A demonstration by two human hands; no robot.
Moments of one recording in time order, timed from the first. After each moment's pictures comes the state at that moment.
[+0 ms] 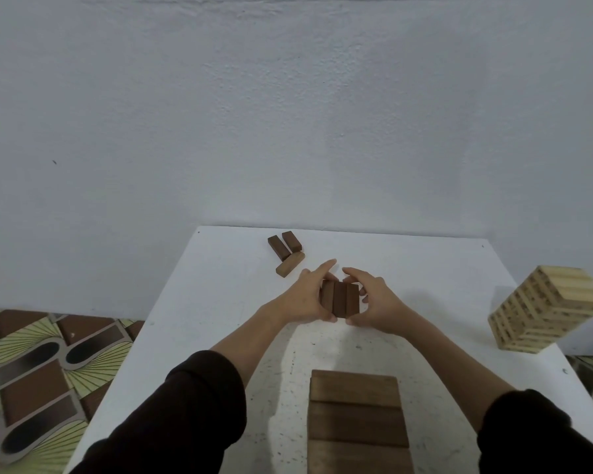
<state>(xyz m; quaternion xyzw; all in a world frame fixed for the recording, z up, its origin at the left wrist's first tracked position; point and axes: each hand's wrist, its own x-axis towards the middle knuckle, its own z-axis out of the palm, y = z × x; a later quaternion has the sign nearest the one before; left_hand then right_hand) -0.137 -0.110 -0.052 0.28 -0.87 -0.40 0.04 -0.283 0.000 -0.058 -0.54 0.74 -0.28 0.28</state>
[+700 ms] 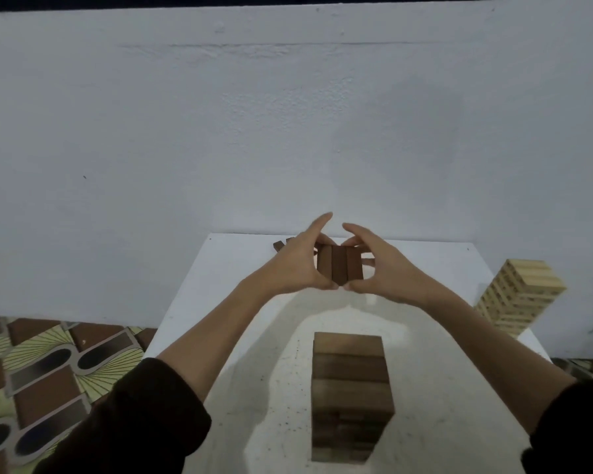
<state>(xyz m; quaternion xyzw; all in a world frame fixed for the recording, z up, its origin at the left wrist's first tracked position) -0.095 -0.081 0.060 0.23 -0.87 -0.40 0.15 -0.245 0.037 0.063 -0.59 0.67 -0.37 0.25</state>
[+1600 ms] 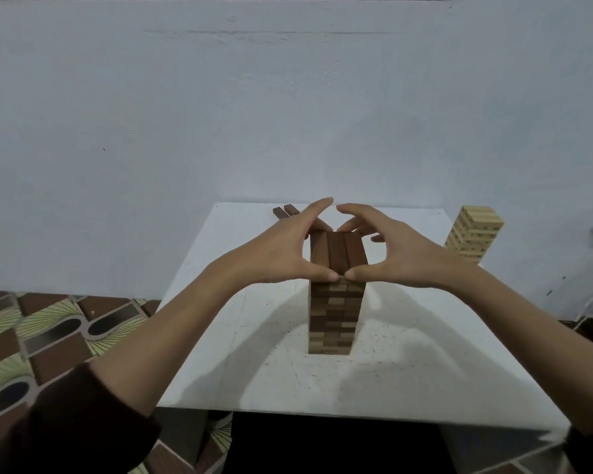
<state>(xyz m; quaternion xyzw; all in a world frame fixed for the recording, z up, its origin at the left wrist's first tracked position) 0.006 0.045 0.107 0.20 -0.91 -0.35 0.12 -0.158 0.168 0.115 -0.64 0.68 -0.29 0.20</state>
